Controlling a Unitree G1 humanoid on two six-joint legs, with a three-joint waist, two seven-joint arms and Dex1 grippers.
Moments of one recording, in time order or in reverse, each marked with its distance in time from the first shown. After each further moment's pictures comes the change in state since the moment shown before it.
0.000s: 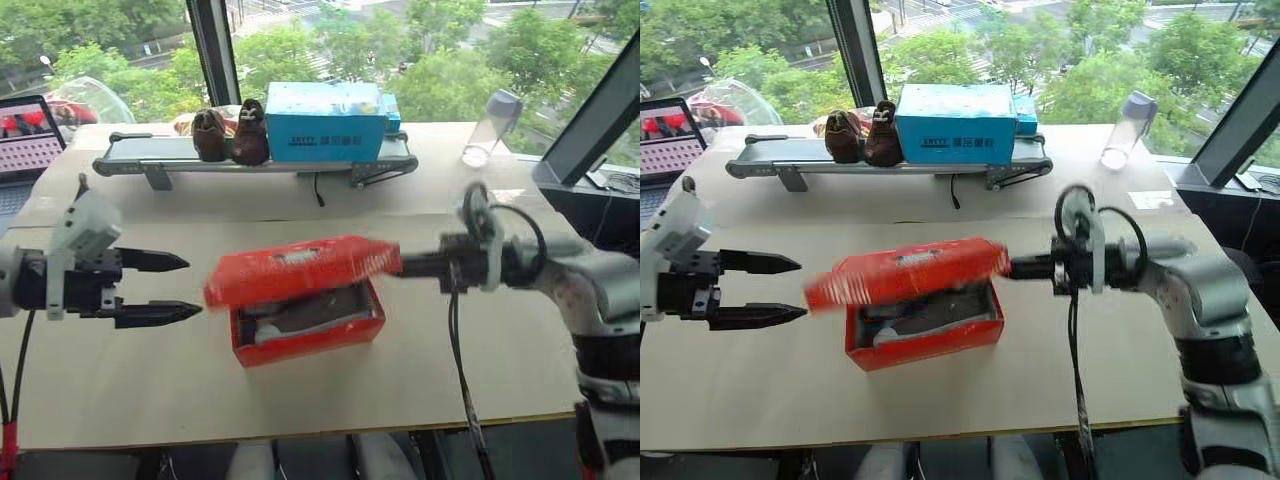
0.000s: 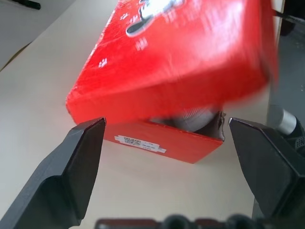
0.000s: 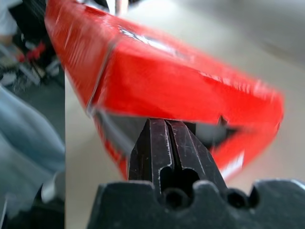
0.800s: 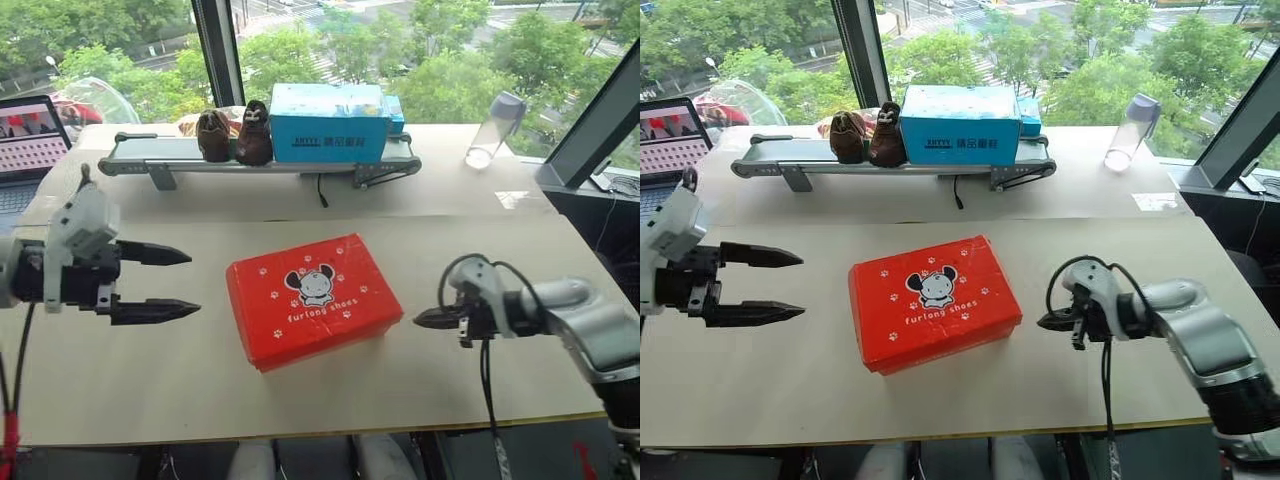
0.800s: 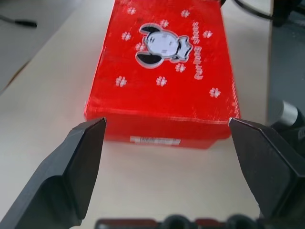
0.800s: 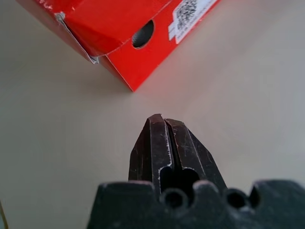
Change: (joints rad) left arm -0.120 -0.006 -0.111 -0.011 -0.015 -0.068 -0.045; right arm 0.380 -0.189 0.187 -0.093 -0.358 -0.187 0.029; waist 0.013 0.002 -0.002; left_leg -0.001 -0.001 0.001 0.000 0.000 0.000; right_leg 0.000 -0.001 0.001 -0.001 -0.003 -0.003
